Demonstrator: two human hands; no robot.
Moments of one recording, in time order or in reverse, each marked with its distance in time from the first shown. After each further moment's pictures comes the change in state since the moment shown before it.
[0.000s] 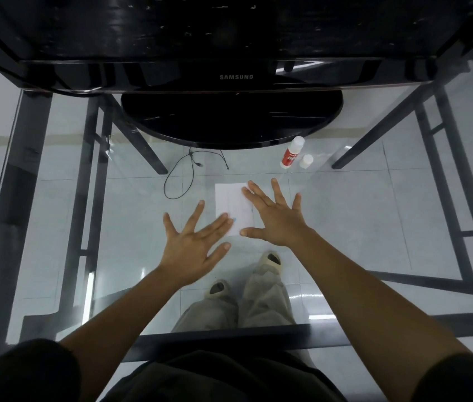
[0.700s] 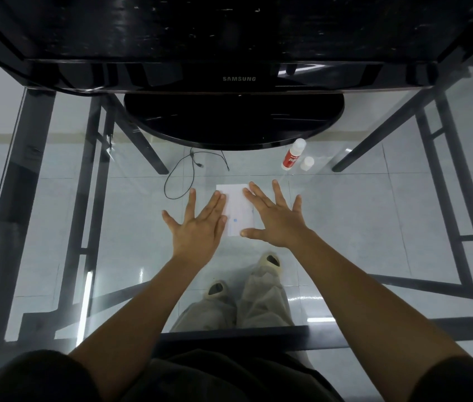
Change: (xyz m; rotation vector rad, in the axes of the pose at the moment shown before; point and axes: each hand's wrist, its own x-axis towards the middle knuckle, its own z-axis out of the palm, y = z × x) left_hand 0.031 0.012 0.000 -0.052 -0.035 -0.334; right_hand 0.001 -0.002 0.001 -0.001 0.001 0.006
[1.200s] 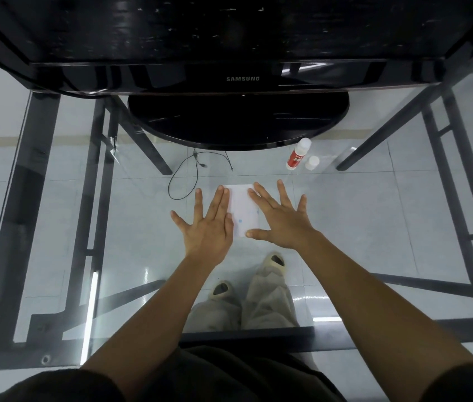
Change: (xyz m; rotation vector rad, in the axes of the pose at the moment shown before) left_hand 0.007 0.011 0.005 -0.093 0.023 -0.067; right_hand 0.001 0.001 0.003 -0.012 -0.004 -0.001
